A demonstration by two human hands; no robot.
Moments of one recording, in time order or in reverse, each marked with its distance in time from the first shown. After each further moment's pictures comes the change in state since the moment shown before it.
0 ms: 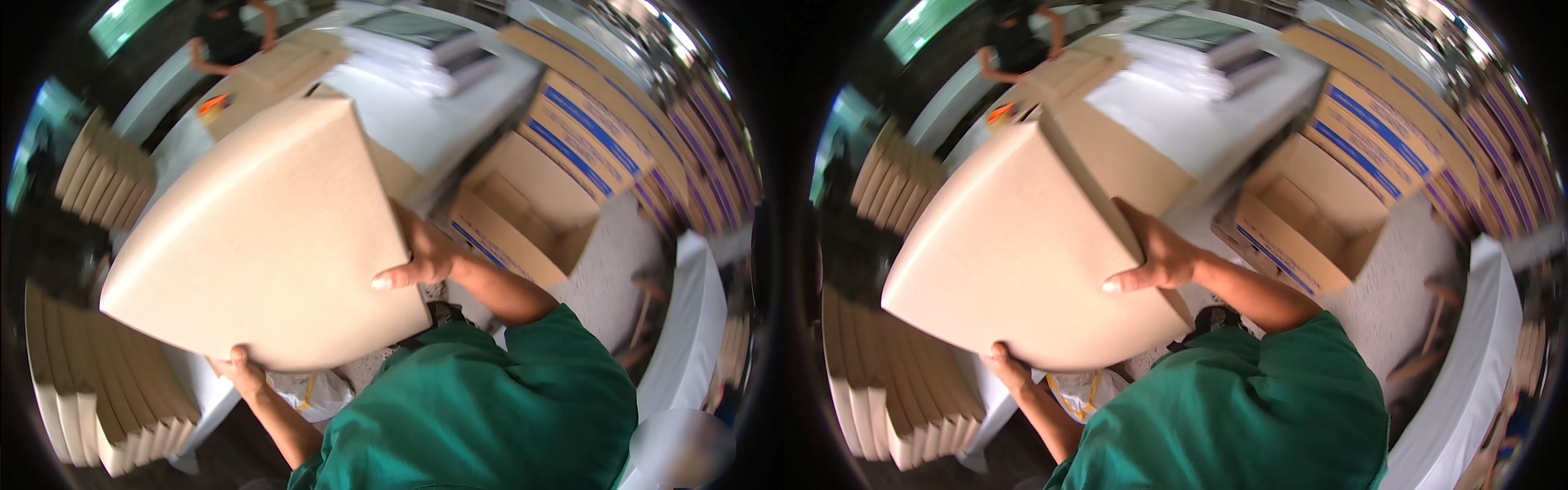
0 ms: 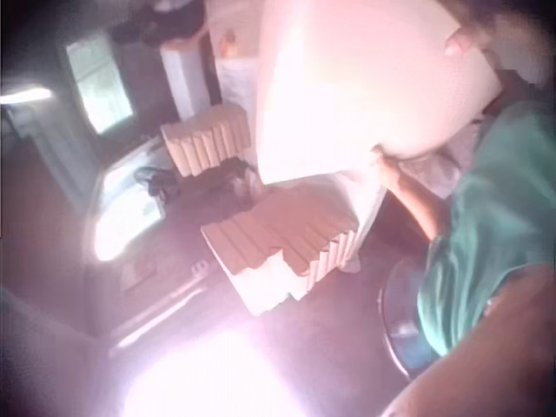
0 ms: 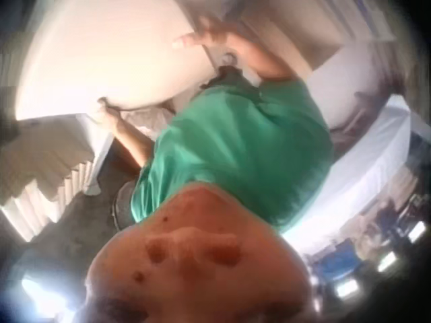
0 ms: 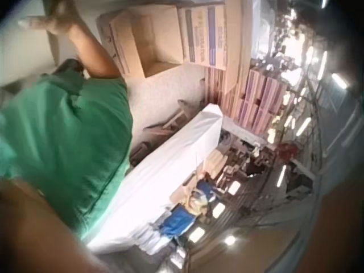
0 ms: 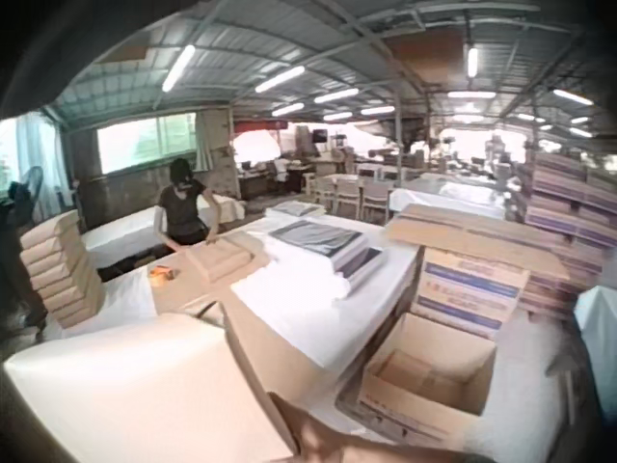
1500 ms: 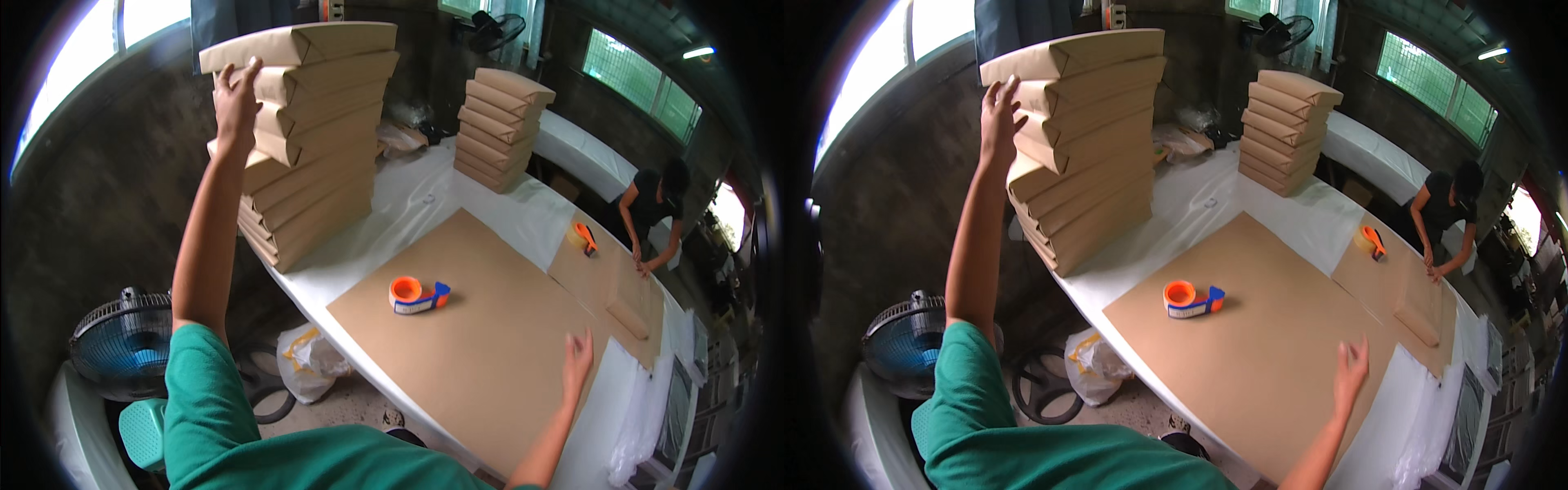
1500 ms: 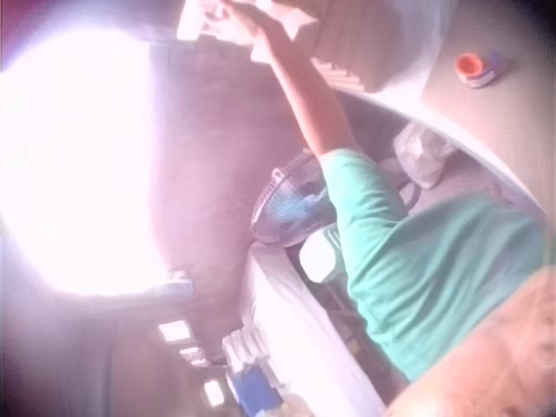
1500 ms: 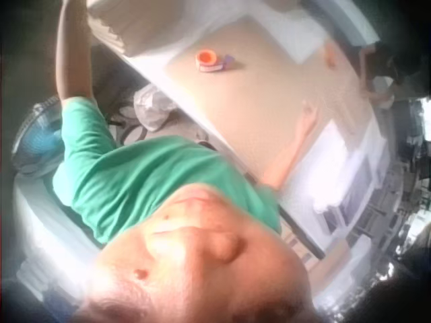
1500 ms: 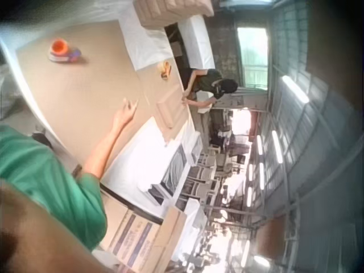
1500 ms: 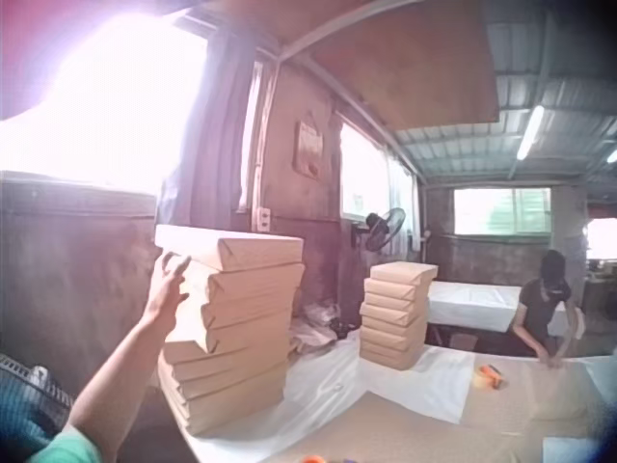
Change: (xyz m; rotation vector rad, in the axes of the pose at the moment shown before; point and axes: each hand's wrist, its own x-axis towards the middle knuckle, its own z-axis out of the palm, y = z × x) left_hand 0.194 0.228 -0.236 0.420 1.121 0.371; right_hand 0.281 0.230 0.010 -0.469 -0.037 0.111
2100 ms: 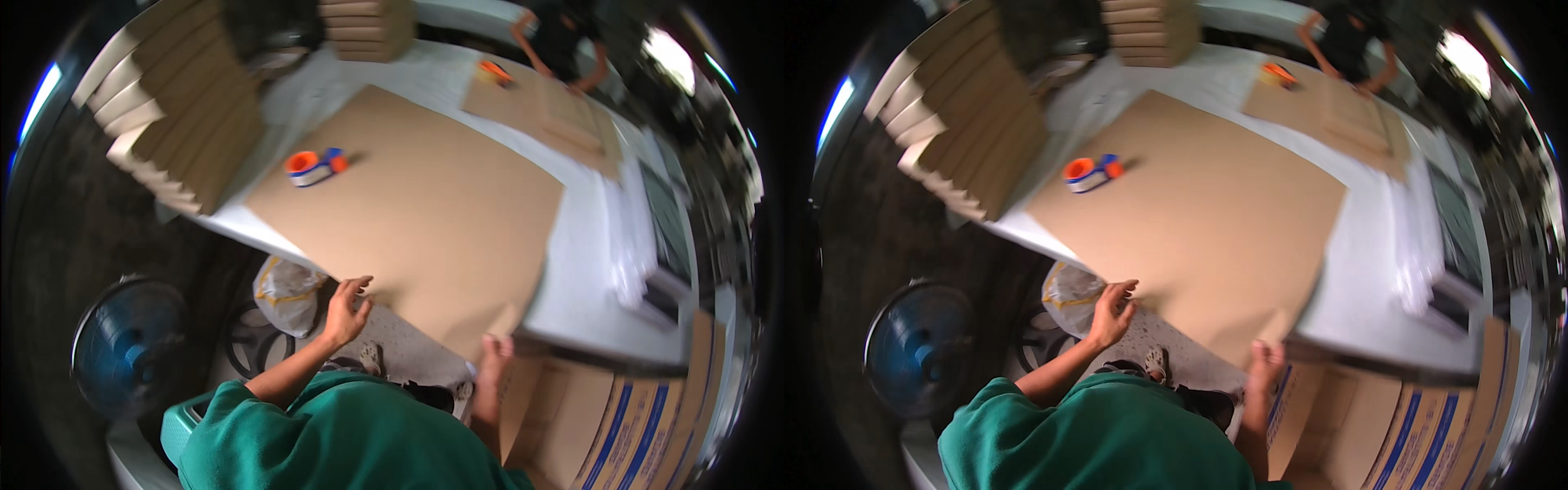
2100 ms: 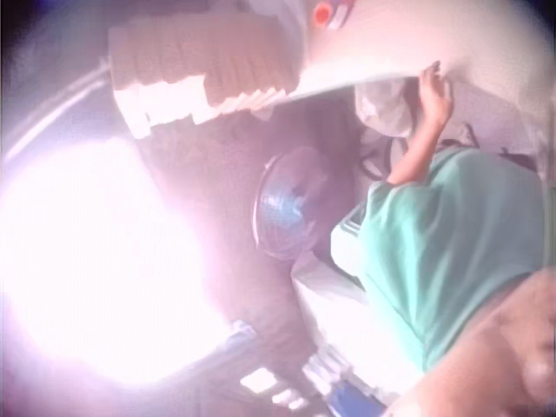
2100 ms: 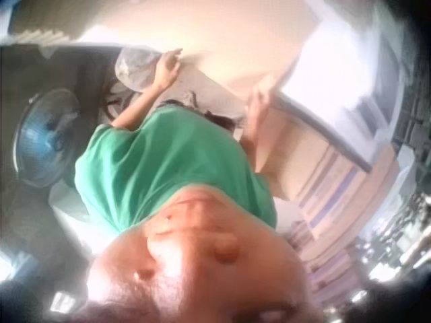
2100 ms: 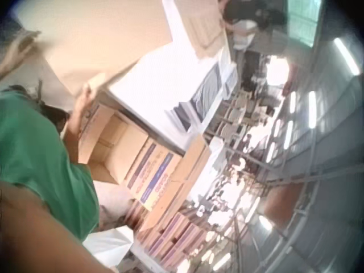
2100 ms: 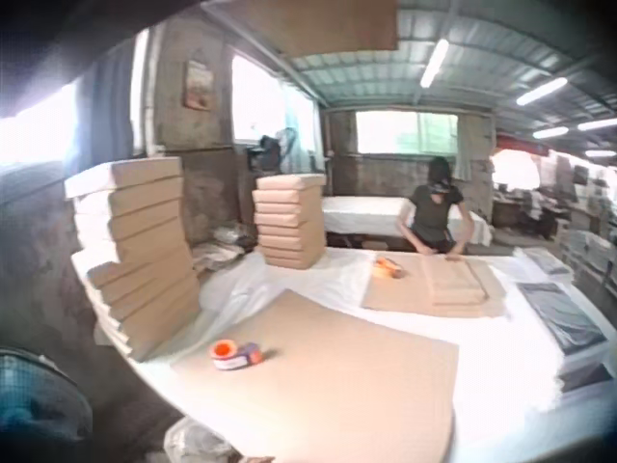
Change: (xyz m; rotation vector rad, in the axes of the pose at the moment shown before) left_hand -0.537 -0.074 -0.072 0.318 -1.094 -0.257; right_hand -0.372 0.134 -0.072 0.622 0.279 0.566
